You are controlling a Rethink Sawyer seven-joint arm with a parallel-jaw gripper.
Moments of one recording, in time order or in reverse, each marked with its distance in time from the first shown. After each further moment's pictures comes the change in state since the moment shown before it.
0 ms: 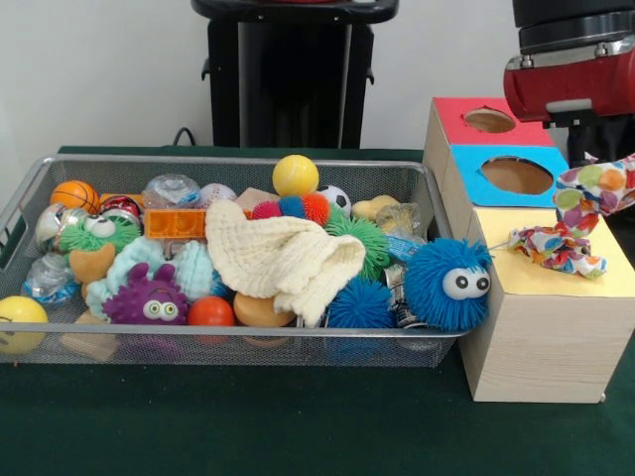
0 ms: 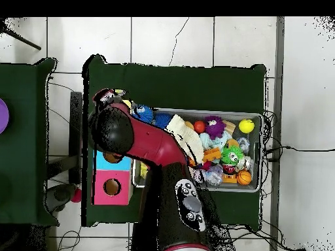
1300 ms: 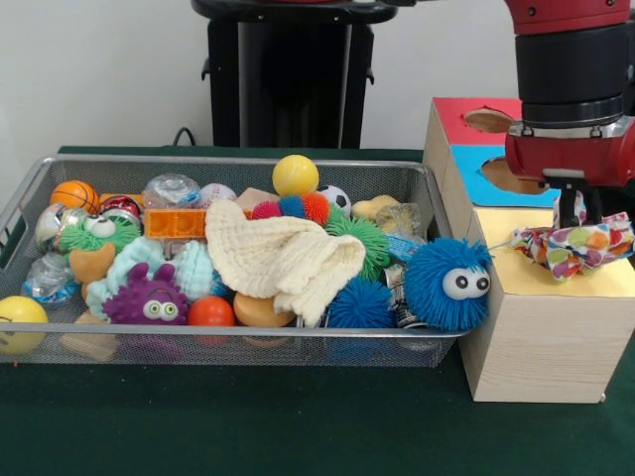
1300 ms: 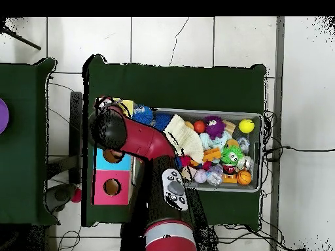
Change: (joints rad) arm 0.074 0.134 -0.068 -0.075 -0.001 0.047 0.000
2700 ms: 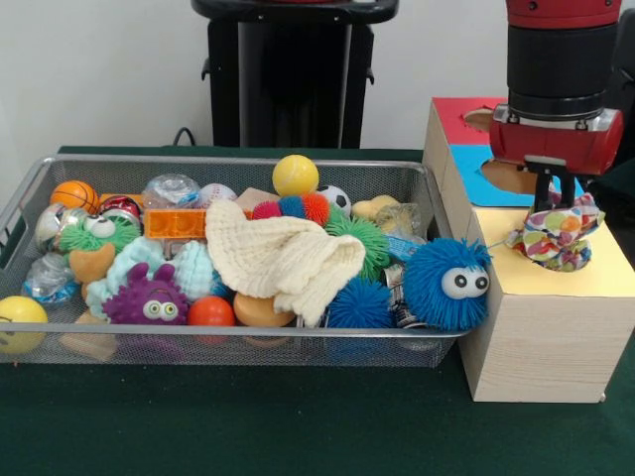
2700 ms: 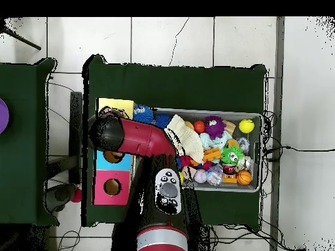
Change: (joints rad) arm 0.051 0.010 -0.089 -0.060 -0.129 0.176 0.000
